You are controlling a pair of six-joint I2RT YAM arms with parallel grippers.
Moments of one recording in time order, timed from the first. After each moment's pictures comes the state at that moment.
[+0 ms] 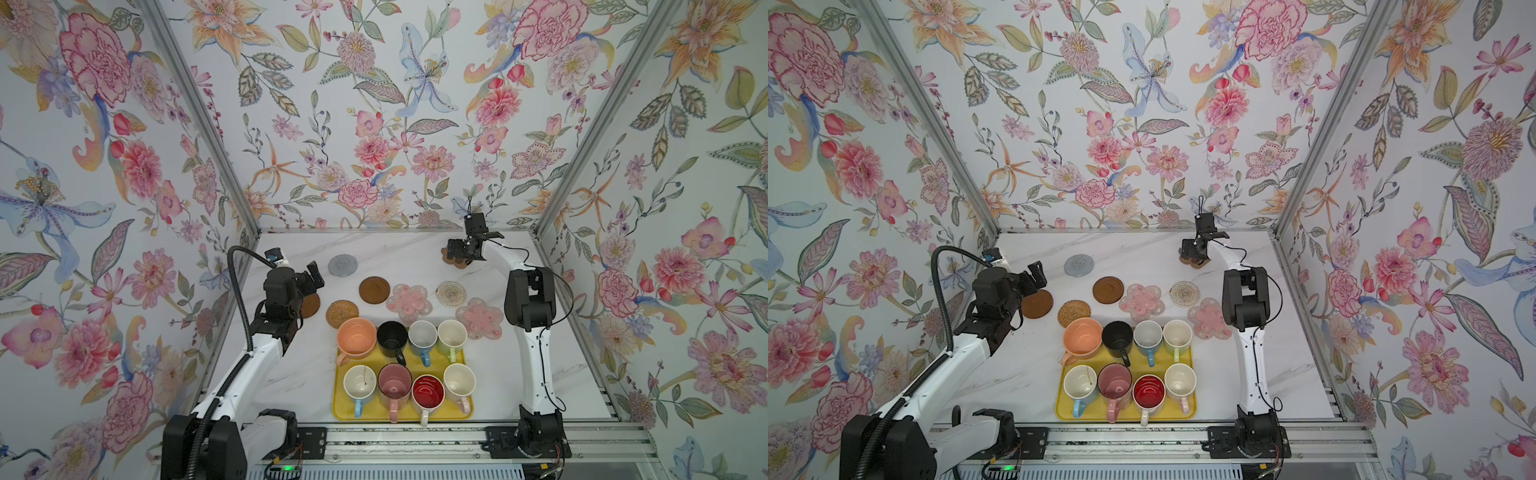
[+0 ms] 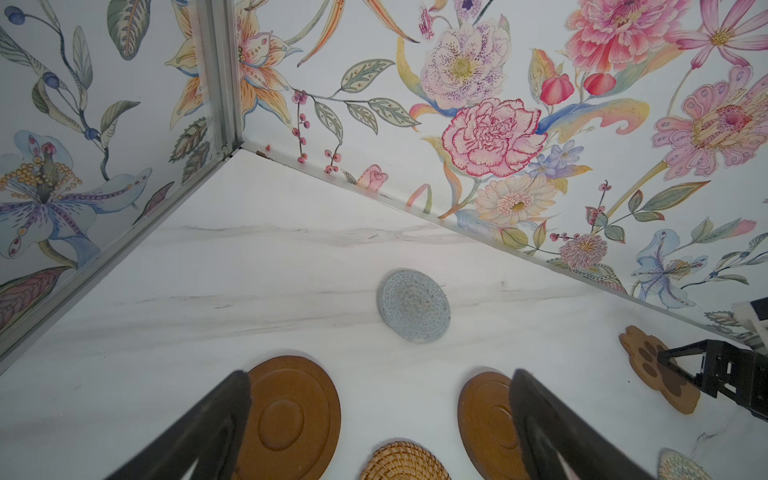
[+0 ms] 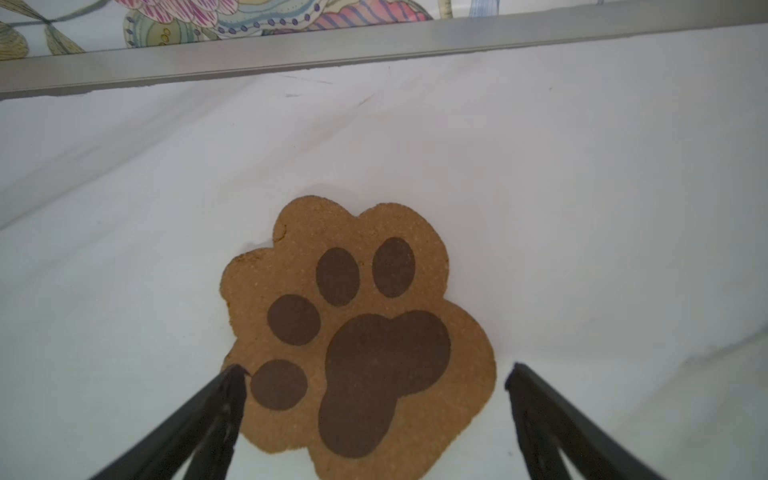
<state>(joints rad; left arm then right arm) -0.13 1.12 0.72 0.05 -0.18 -0.38 0.16 2.45 2.08 -0.57 0.06 0.17</state>
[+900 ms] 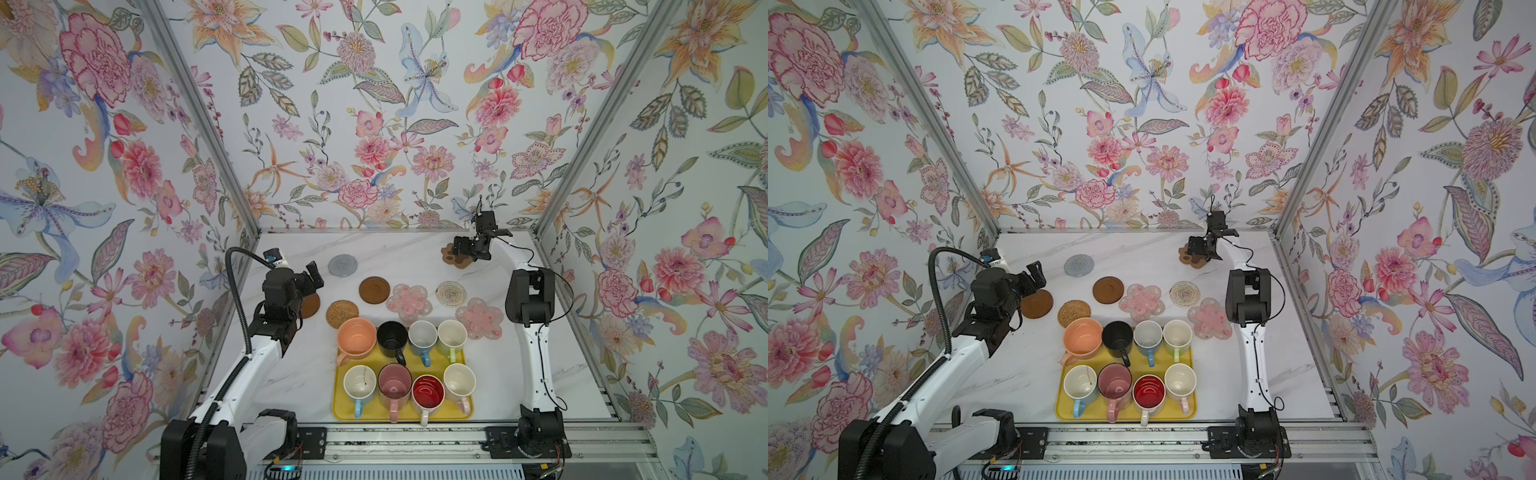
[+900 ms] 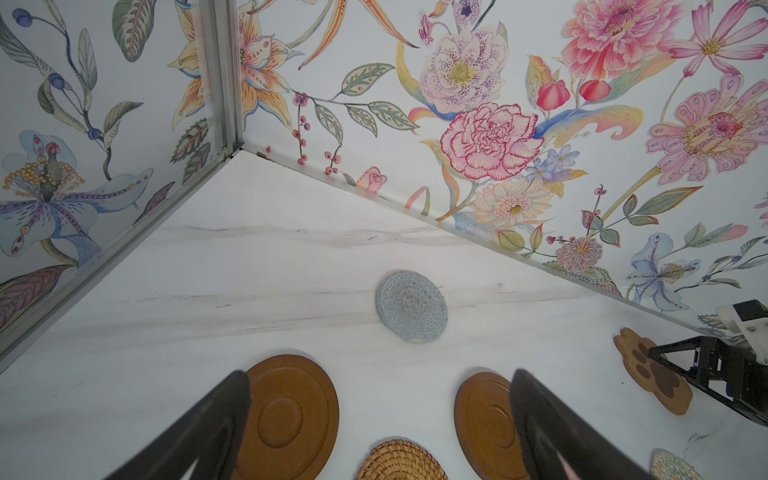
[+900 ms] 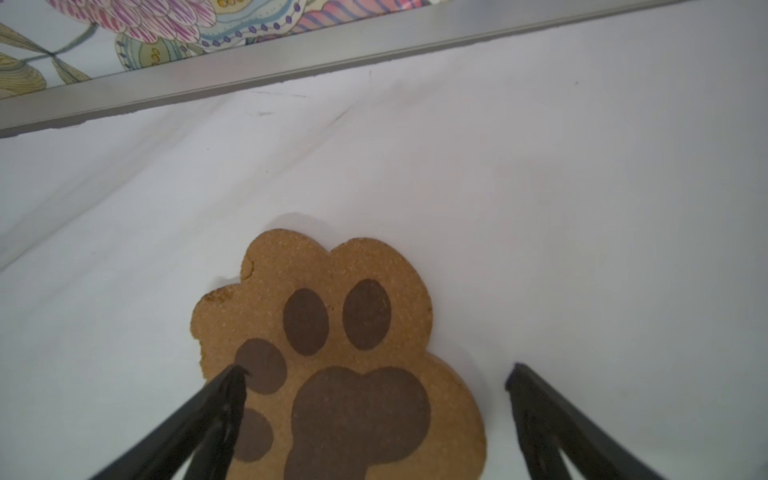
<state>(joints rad) -0.13 1.10 0.72 0.05 -0.18 -0.39 0.10 2.57 2.27 -0.66 -0.10 0.19</state>
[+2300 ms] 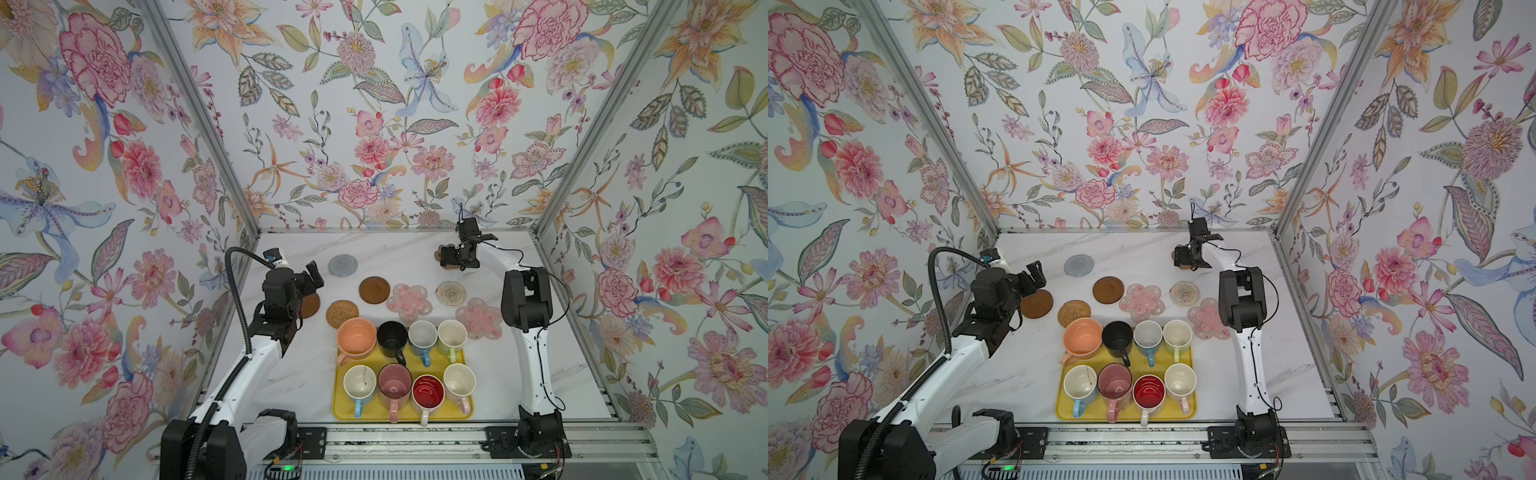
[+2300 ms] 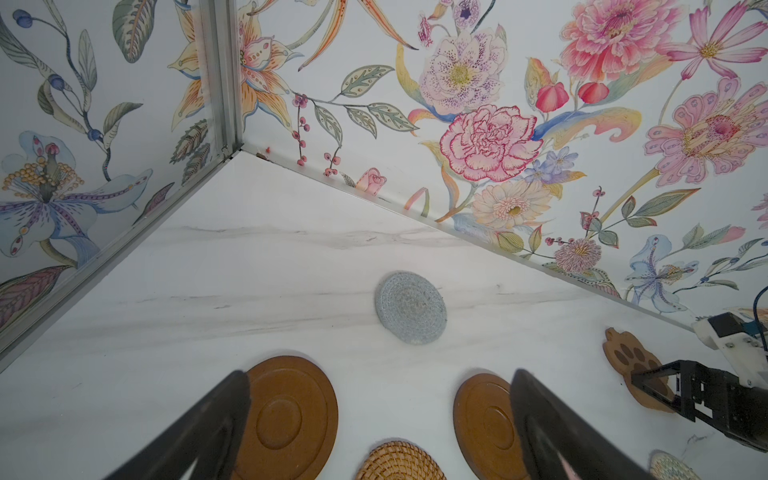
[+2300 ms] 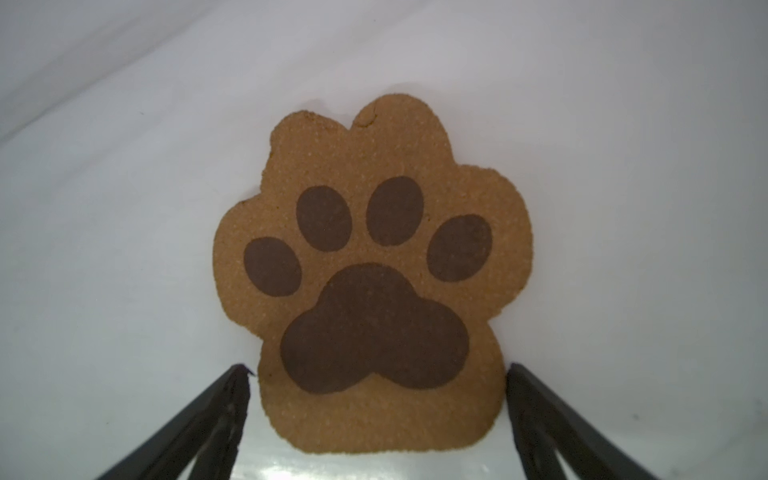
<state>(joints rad) -0.13 1.10 0.72 0.05 -0.18 -0.39 0.22 2.44 2.04 -0.66 0.01 0.19</state>
